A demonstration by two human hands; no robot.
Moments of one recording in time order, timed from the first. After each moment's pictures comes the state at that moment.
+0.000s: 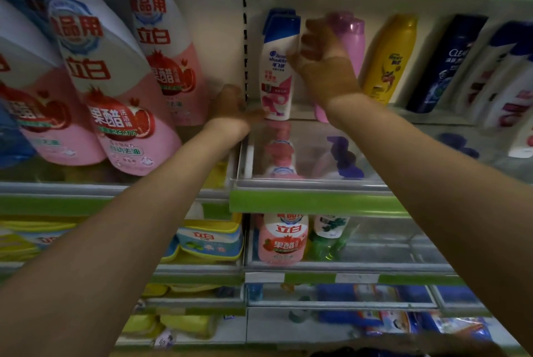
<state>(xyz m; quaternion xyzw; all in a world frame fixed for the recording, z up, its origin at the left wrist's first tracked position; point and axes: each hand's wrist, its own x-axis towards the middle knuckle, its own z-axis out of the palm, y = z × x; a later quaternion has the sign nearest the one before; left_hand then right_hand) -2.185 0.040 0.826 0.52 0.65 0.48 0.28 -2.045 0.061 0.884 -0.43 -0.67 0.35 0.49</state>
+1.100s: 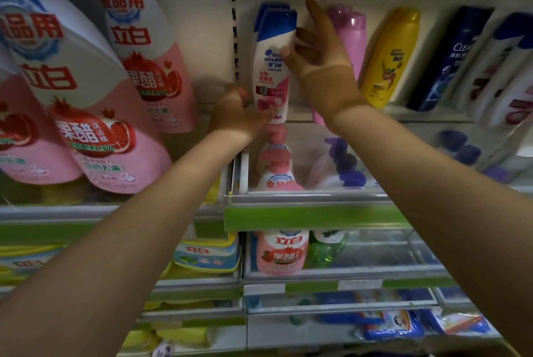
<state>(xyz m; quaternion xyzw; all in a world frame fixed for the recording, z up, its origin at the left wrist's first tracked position) -2.180 0.072 0.814 0.52 0.66 0.48 0.25 -2.049 0.083 0.868 -0.40 -0.67 0.33 0.52</state>
